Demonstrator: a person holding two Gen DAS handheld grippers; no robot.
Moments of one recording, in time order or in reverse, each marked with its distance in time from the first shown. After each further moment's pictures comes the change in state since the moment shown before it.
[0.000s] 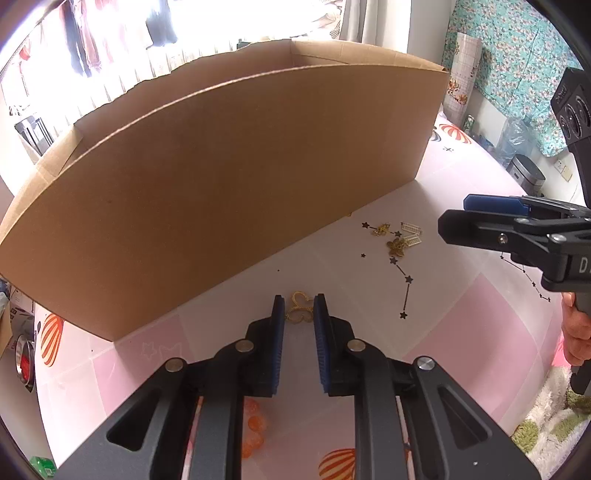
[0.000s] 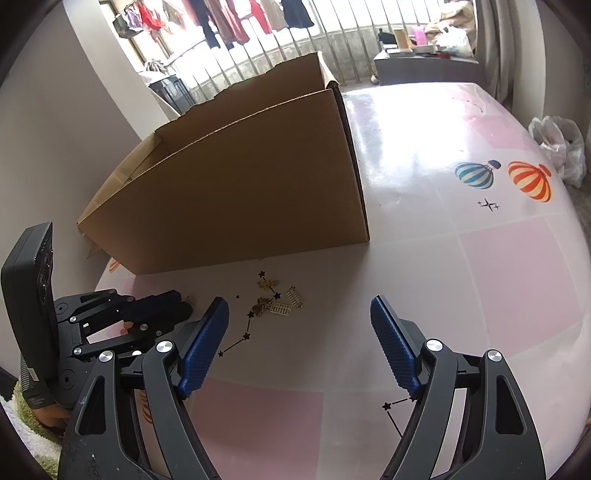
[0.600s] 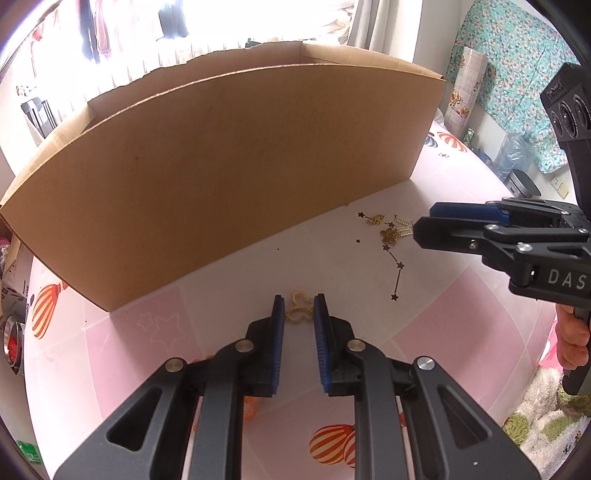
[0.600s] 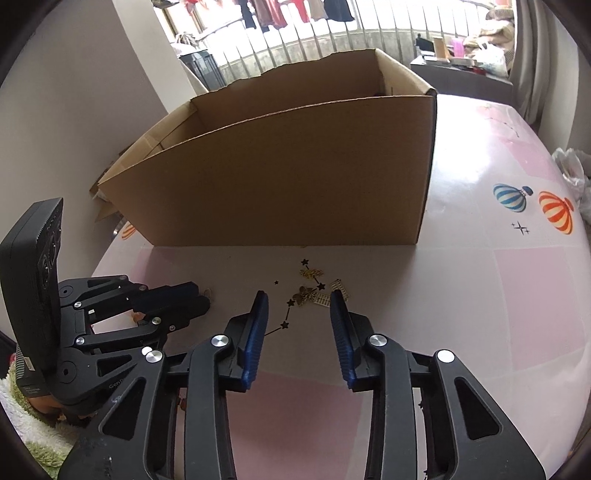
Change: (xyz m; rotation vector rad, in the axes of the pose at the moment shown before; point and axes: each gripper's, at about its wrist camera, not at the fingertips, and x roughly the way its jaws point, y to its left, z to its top) left arm -0.009 0.010 -0.016 -0.058 -0.011 -0.035; right arm 0.008 0.034 0.000 -0.150 0.051 0.022
